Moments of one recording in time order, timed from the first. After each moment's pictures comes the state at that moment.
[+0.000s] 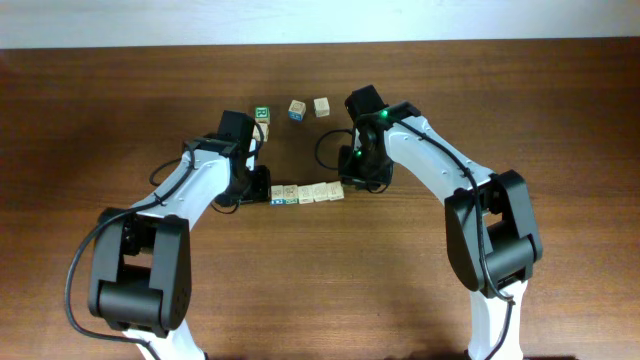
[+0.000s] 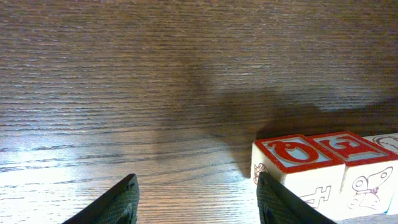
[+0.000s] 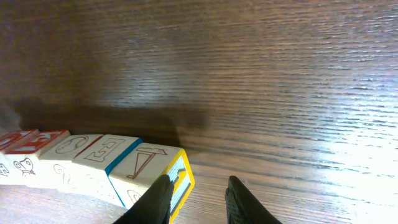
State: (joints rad) left arm -0.21 1.90 1.23 -0.73 0.07 -0.27; right arm 0.41 2.14 1.64 -0.94 -0.27 0.52
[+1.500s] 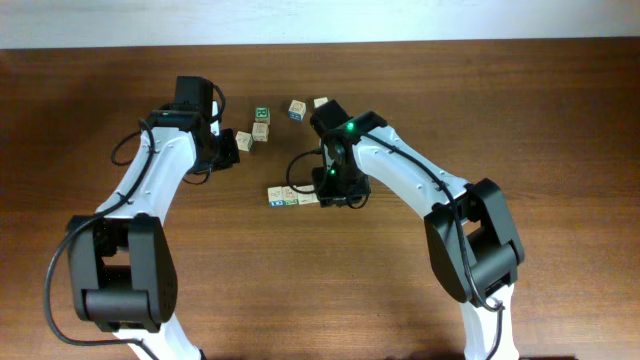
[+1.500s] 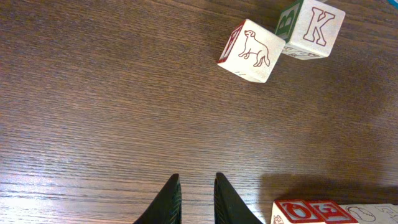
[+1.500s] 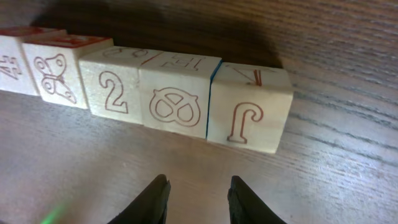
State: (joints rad) left arm -0.06 1.91 1.43 -0.79 0.03 -0.25; right arm 0.55 2.15 1.68 -1.04 -0.26 0.37
